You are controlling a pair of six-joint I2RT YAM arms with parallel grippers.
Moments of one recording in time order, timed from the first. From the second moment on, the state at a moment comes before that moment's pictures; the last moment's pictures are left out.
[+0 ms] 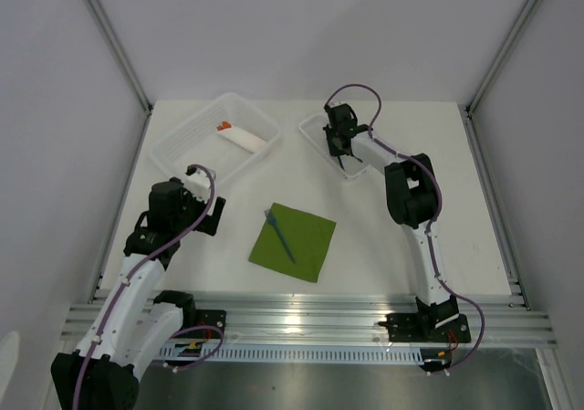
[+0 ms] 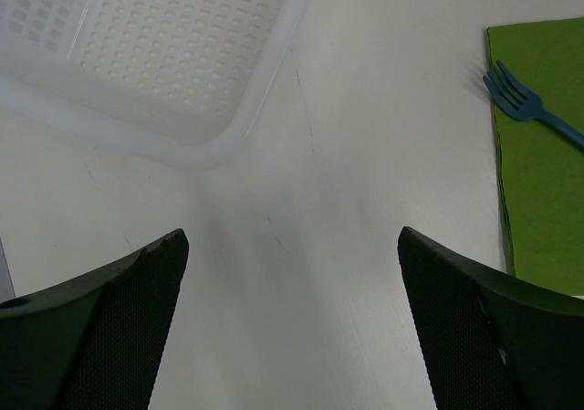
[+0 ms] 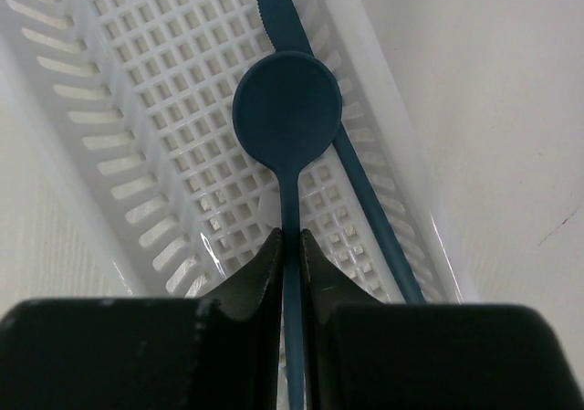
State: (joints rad) left arm -0.13 0.78 0.62 -0.45 0.08 0.28; right arm 0.42 2.38 1.92 -0.38 0.18 0.08
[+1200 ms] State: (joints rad) left arm -0.13 0.71 0.51 -0.43 0.08 0.21; right arm 0.94 1.77 1.23 -0.27 0.24 0.37
